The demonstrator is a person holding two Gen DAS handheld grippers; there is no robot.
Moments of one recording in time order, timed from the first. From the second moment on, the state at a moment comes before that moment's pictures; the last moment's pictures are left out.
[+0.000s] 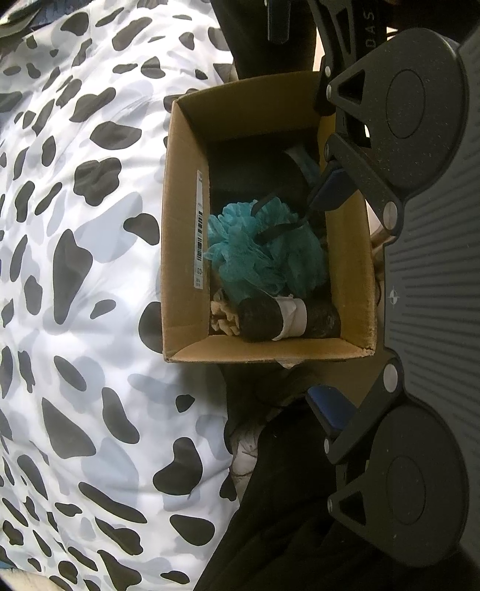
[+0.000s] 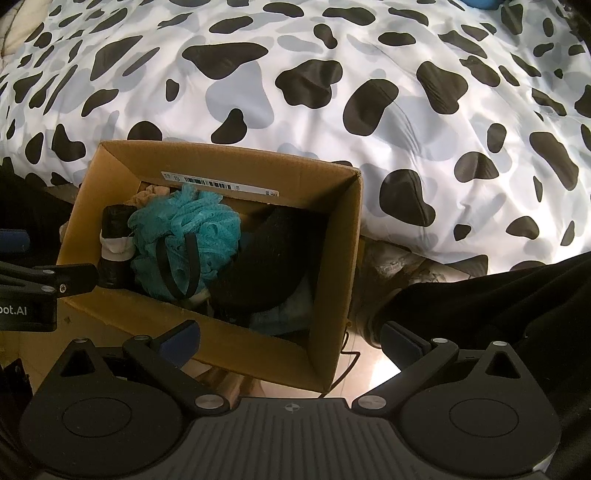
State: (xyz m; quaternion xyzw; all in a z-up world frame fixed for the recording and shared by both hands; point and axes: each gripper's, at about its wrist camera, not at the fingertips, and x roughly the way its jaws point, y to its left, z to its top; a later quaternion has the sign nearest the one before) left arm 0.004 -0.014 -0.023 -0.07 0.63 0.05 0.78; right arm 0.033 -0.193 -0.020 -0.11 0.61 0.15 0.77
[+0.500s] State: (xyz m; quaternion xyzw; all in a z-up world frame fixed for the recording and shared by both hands) left arm 0.005 -0.016 -0.021 -0.06 0.62 0.05 0.78; right arm 0.033 -0.192 -0.020 -0.11 0.61 0.15 0.77
